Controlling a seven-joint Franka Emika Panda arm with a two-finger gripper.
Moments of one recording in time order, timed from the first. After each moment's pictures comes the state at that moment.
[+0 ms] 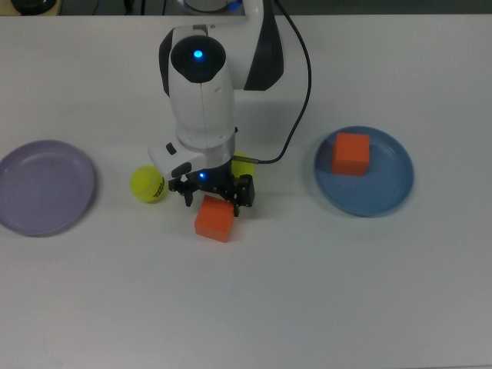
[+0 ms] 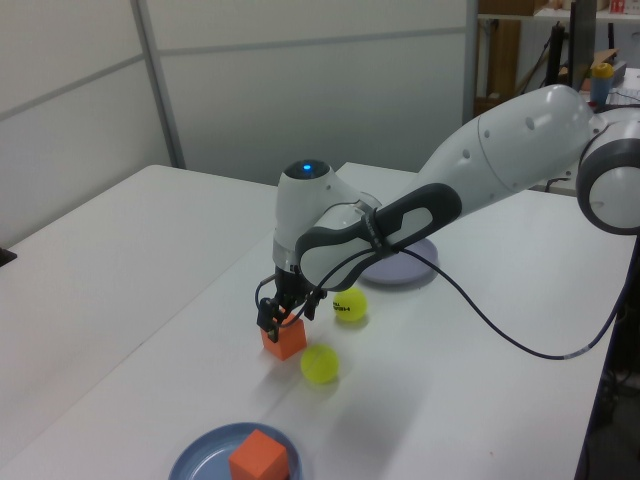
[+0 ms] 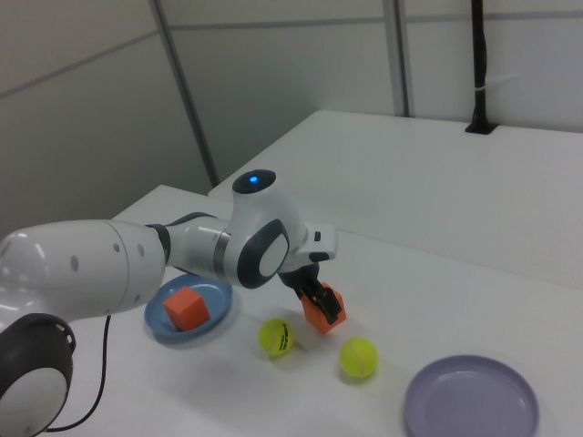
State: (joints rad) arm 0.11 0.51 0.15 -1.67 -0.10 2.39 0.36
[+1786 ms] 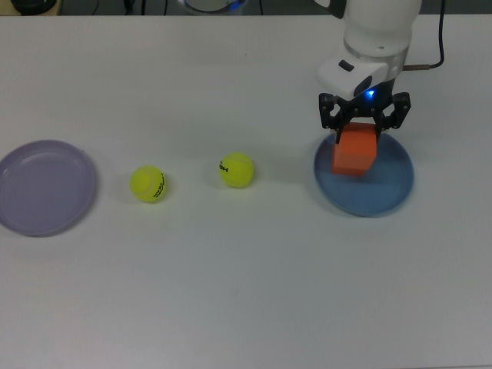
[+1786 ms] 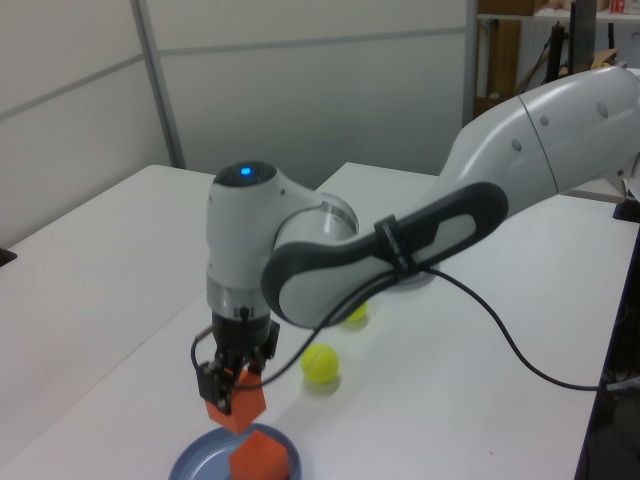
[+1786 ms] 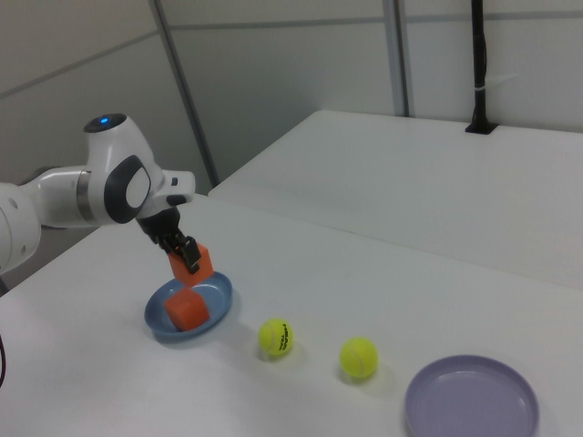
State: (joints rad) arm 0.33 0.33 0.33 -1.67 -0.11 2.17 0.56
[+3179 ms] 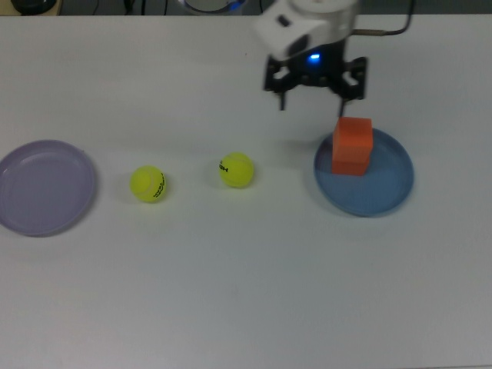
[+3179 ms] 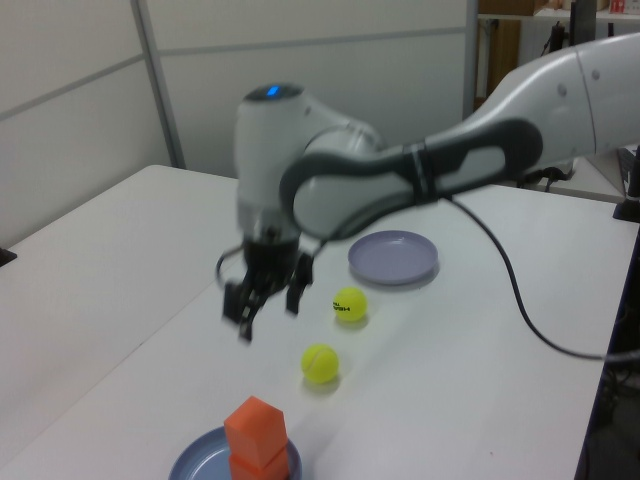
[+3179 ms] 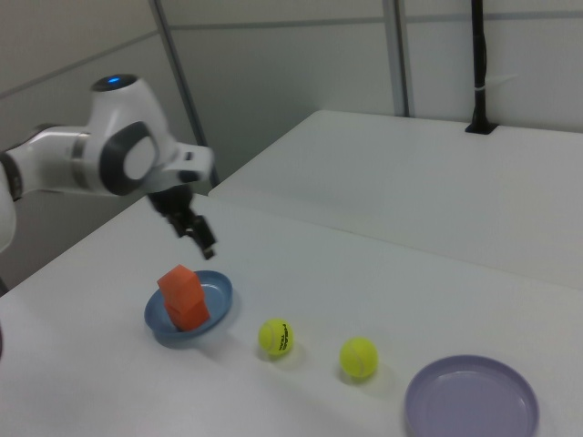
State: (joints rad) arm 0.25 0.19 0.22 -1.65 0.02 1.99 0.49
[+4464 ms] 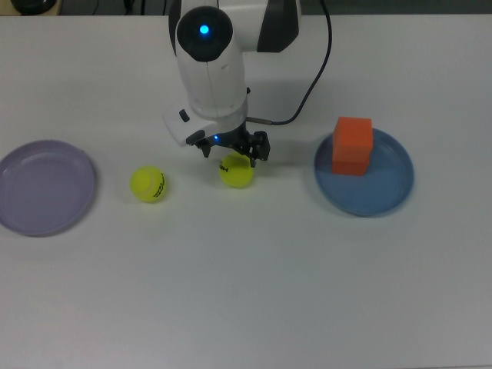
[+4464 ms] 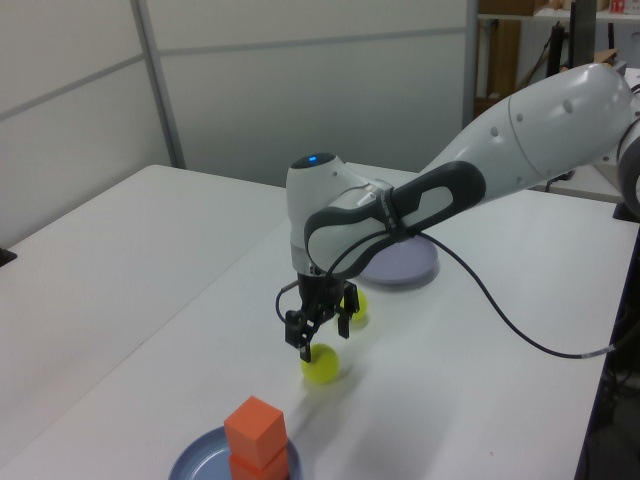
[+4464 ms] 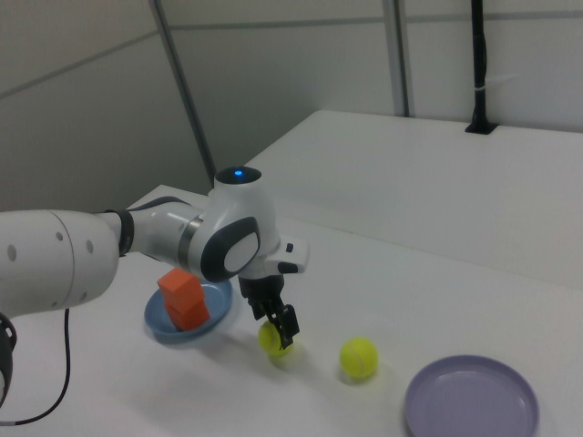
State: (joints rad) arm 0.20 0.35 0.08 -1.81 0.06 2.15 0.32
